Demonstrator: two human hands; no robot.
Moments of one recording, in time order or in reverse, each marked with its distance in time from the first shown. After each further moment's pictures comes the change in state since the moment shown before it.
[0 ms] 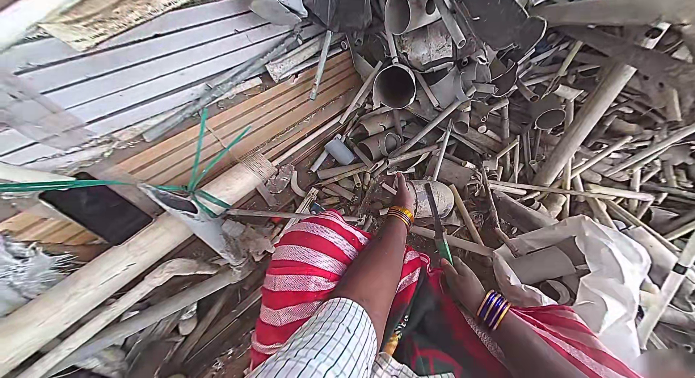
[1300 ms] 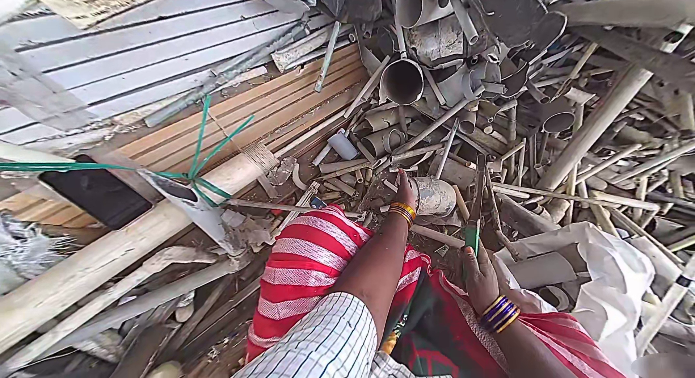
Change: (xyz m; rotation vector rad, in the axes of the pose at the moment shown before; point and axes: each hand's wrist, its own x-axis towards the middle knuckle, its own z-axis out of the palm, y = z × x) left_hand 0.005 -0.002 -0.001 -0.013 -0.029 0.042; right_hand 0.003 0.011 -0.005 0.057 0.259 -0.214
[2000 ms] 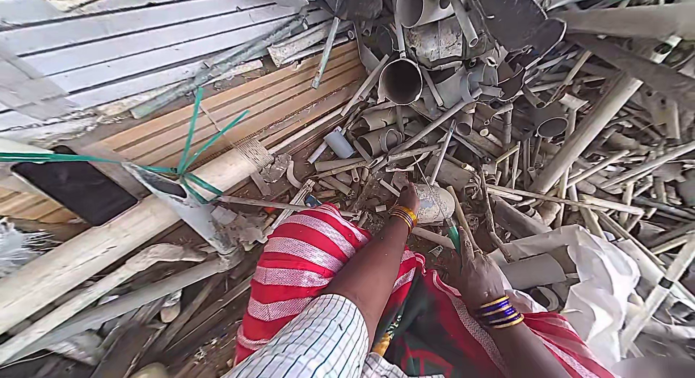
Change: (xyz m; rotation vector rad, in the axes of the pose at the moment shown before) left_hand -0.009 -0.001 0.006 0.529 -0.068 0.032; right_hand 0.002 -0.027 -0.011 -0.846 0.038 -0.162
